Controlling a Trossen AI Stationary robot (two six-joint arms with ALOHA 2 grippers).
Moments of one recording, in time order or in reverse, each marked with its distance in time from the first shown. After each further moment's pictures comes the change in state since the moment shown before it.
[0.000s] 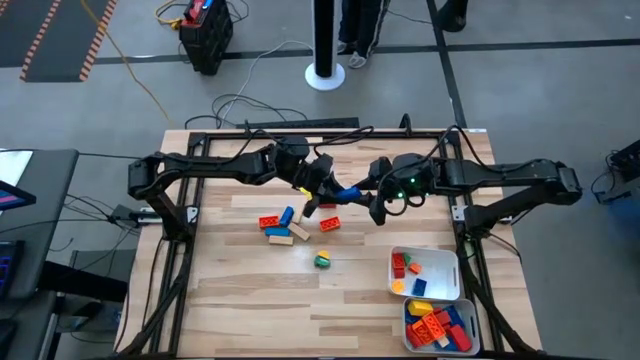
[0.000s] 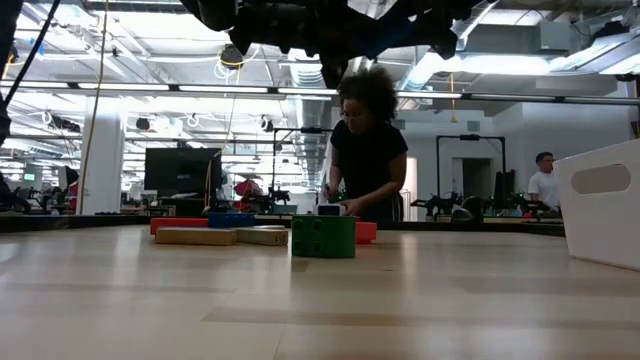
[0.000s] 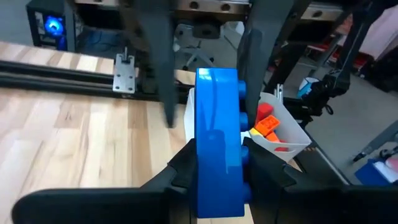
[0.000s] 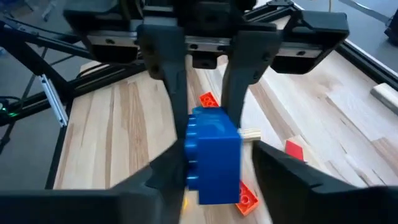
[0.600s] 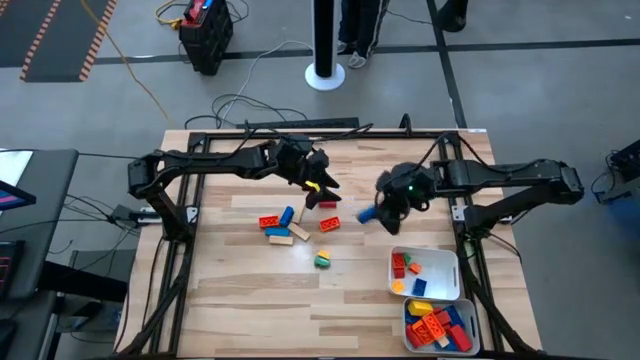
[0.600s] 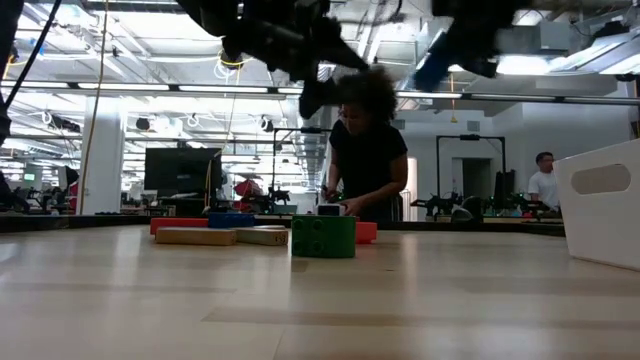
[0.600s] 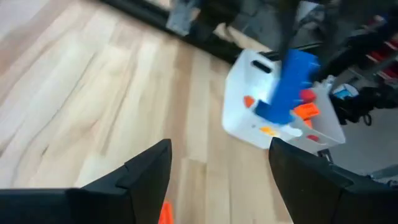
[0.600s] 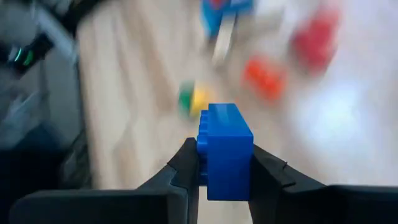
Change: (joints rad) left arm 0.061 0.000 0.000 -0.224 -0.102 -0.148; right arm 0.030 -0.027 0.000 -0.348 -0.189 0.227
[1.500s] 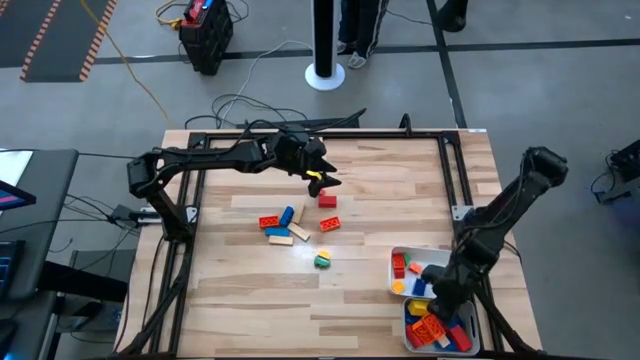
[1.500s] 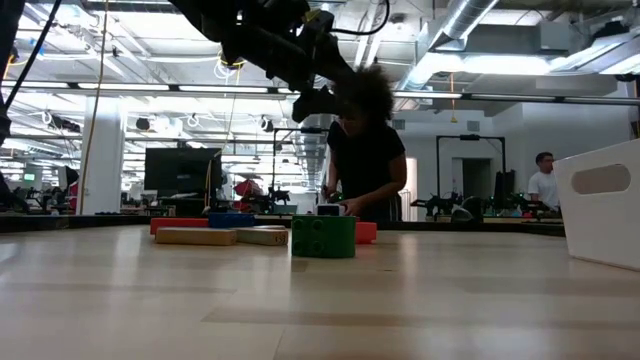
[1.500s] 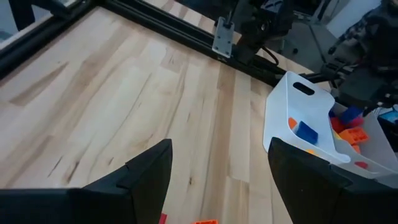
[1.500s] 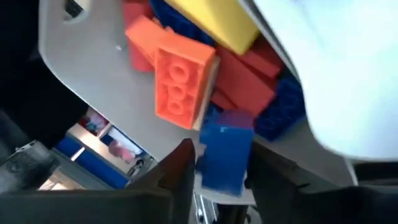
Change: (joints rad) left arm 0.052 0.000 0.000 0.026 -0.117 0.030; right arm 0.842 0.014 -0.352 0.138 -0.285 1.184
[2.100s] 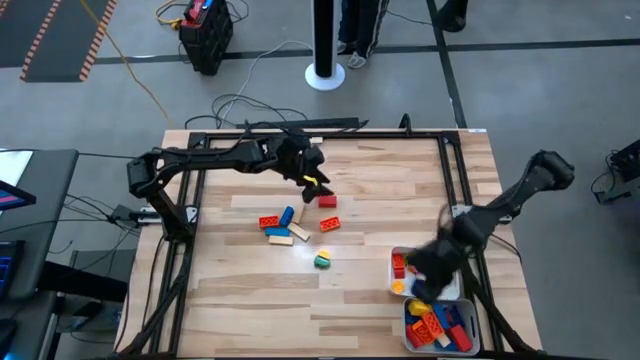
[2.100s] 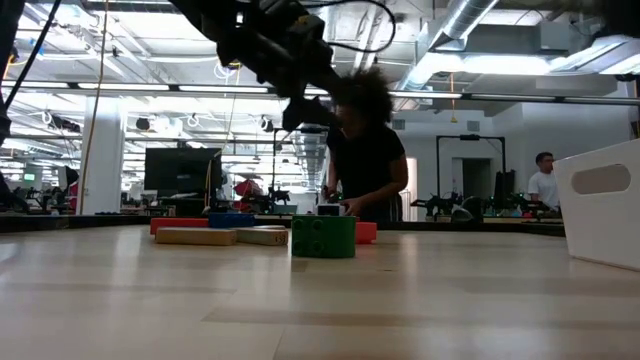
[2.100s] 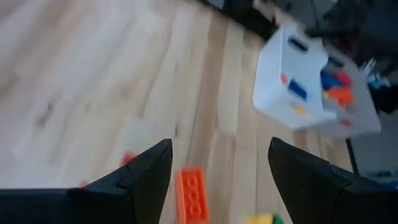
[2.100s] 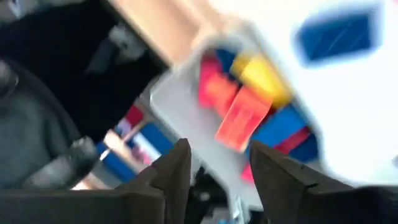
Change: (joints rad) left arm -0.004 0.000 0.000 -0.173 0.083 0.010; right arm -0.289 -0.003 0.171 -0.180 -0.068 -0.283
